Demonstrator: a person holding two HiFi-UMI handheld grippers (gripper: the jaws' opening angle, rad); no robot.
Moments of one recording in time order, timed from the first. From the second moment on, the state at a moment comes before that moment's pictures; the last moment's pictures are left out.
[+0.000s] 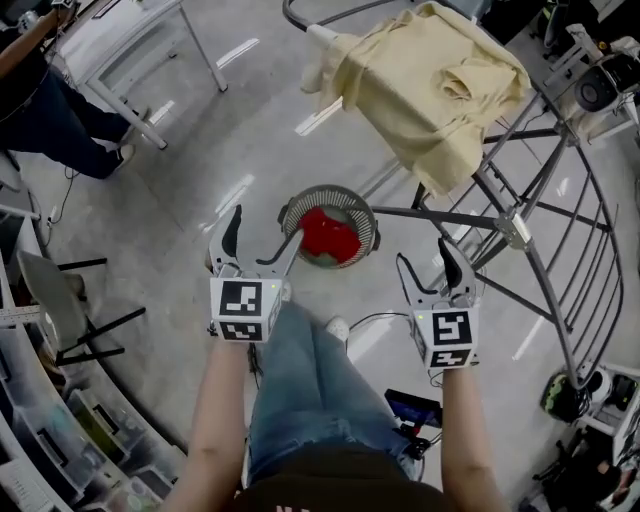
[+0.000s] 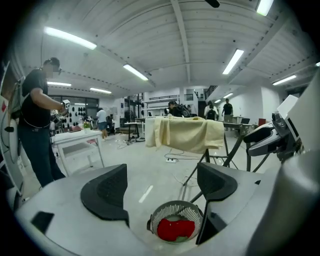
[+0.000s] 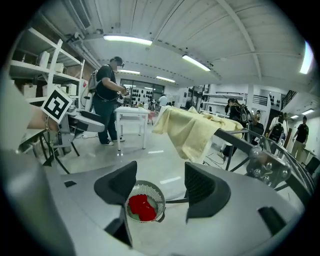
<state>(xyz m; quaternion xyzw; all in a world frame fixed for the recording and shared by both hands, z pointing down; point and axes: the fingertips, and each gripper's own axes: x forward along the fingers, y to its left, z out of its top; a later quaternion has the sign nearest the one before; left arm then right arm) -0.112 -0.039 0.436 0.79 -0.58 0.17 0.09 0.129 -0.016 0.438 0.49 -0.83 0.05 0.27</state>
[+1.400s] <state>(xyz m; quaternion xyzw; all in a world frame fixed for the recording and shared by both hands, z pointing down) -0.176 -0.076 0.715 0.76 -0.56 0.22 0.25 0.036 -0.067 0.719 0.42 -0.81 0.15 0.38</state>
